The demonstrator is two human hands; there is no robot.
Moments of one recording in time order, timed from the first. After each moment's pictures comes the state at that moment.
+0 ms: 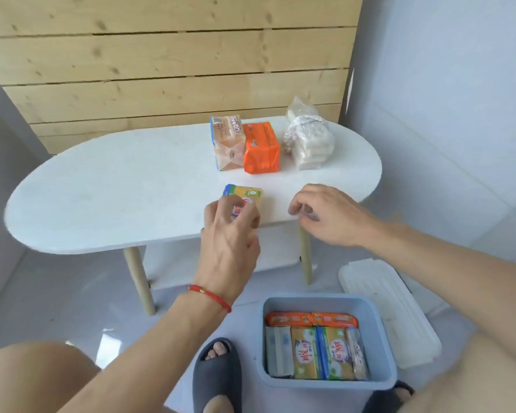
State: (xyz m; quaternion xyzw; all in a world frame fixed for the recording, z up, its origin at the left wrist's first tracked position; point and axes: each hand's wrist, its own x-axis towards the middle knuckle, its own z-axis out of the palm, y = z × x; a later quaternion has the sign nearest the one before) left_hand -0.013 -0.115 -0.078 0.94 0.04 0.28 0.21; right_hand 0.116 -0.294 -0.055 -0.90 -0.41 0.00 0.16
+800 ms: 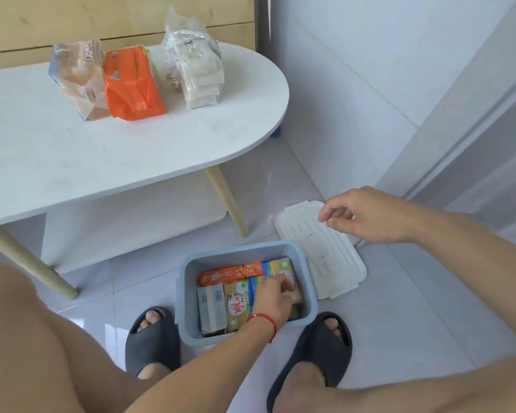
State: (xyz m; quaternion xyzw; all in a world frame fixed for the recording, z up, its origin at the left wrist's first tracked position) left_hand -0.014 -0.344 -0.307 0.87 0.15 -0.20 0.42; right_hand 0.101 -0.514 -0.110 -0.93 -0.21 0.25 0.17
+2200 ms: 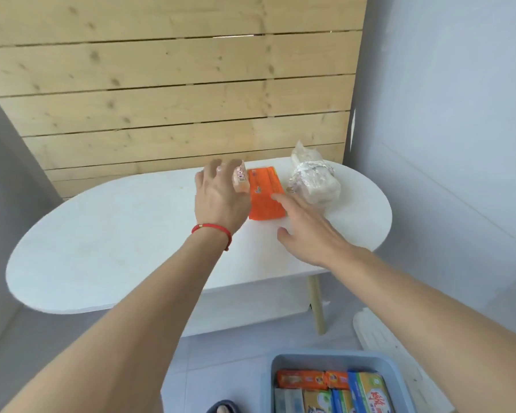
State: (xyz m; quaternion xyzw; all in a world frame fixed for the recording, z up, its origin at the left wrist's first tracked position) left_hand 0.114 -0.067 -0.010 0.90 0.16 0.26 0.30; right_hand 0.156 -0.234 -0.051 -0.91 -0.32 0.00 0.26
